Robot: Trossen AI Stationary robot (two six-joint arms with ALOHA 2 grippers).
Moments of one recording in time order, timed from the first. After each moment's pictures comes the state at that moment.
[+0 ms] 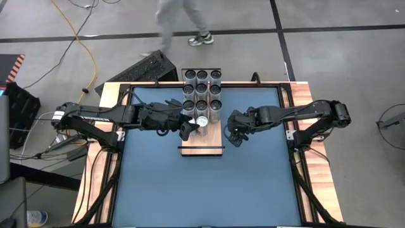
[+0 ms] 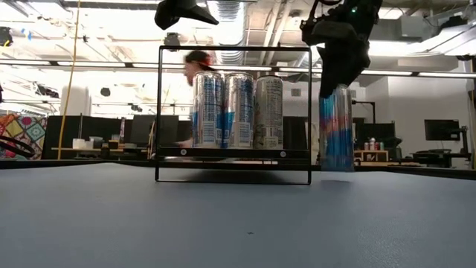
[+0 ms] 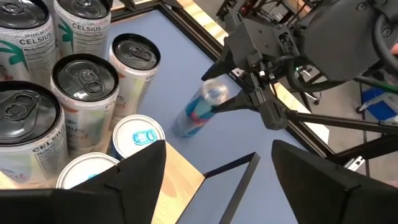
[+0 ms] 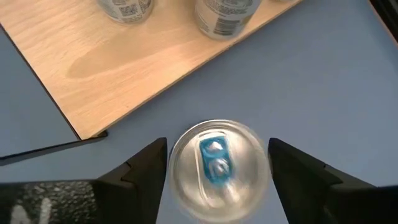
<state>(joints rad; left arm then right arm) -0.05 1.31 1.24 -0.35 -0.29 -0.72 0.02 1.47 1.22 -0.98 0.31 0.56</state>
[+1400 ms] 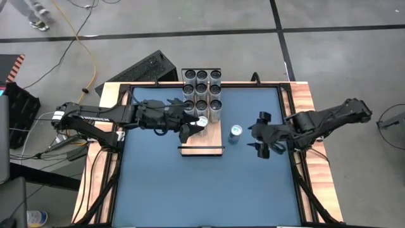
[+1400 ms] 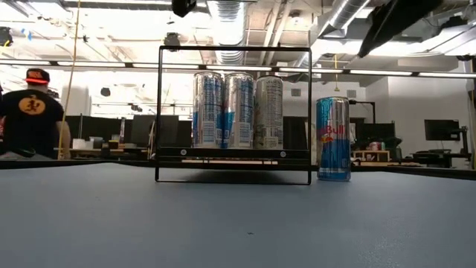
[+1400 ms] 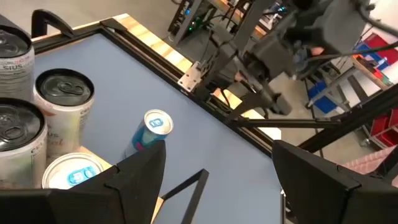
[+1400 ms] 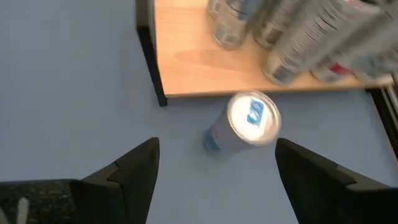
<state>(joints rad) -0.05 1.31 1.24 -0.17 -0.17 -0.63 0.29 1.05 1.02 -0.90 0.37 0.25</state>
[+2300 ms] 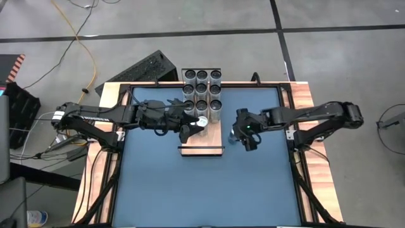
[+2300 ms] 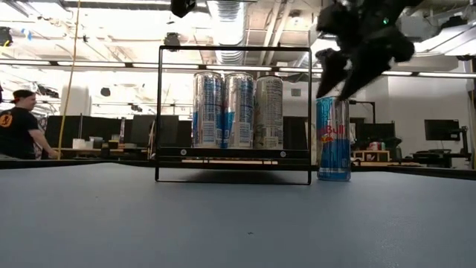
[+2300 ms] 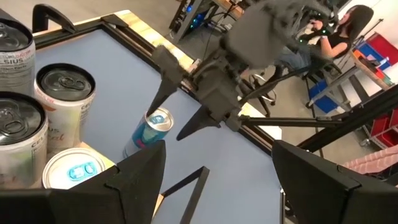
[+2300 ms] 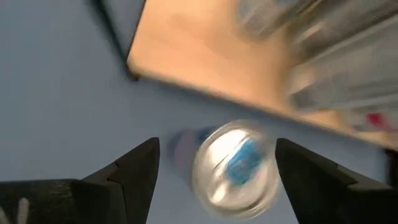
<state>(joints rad) -0.05 1.31 1.24 -0.18 -0.17 -0.64 -0.01 1.27 0.97 -0.67 0.12 -0.33</state>
